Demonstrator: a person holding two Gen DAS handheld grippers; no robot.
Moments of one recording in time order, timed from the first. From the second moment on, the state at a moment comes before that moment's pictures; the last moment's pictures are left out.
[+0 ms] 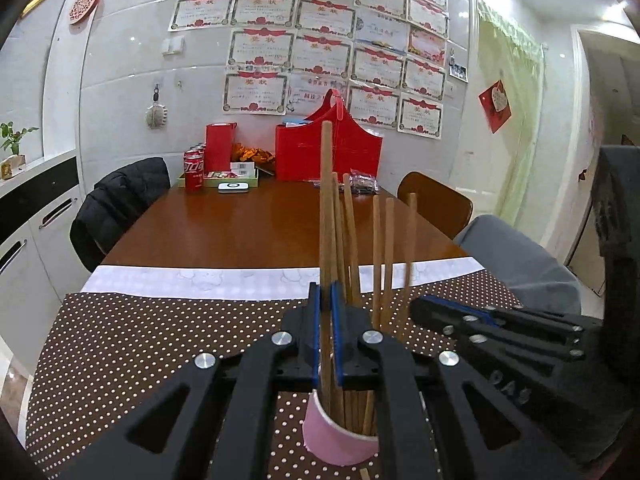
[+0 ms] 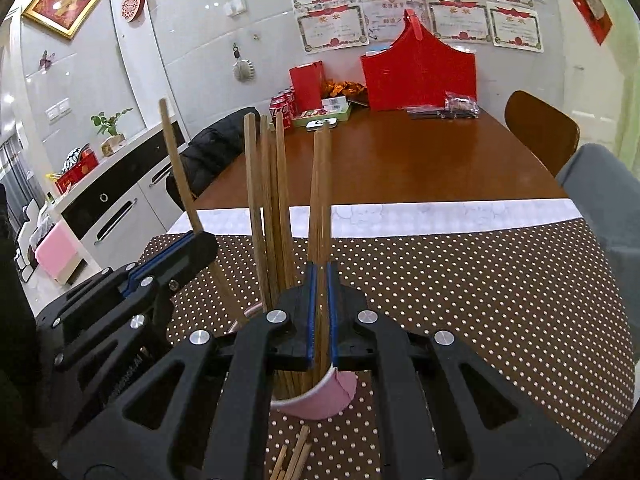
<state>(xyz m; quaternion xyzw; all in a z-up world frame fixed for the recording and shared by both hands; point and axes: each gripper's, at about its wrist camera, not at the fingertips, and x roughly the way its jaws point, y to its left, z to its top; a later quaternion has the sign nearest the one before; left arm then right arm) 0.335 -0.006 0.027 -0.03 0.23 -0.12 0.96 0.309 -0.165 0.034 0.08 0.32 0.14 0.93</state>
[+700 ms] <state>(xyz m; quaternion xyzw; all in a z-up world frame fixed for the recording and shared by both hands) 0.225 0.002 0.062 -0.01 0.20 -0.12 0.97 0.205 -0.173 0.079 0.06 0.27 0.12 0.95</state>
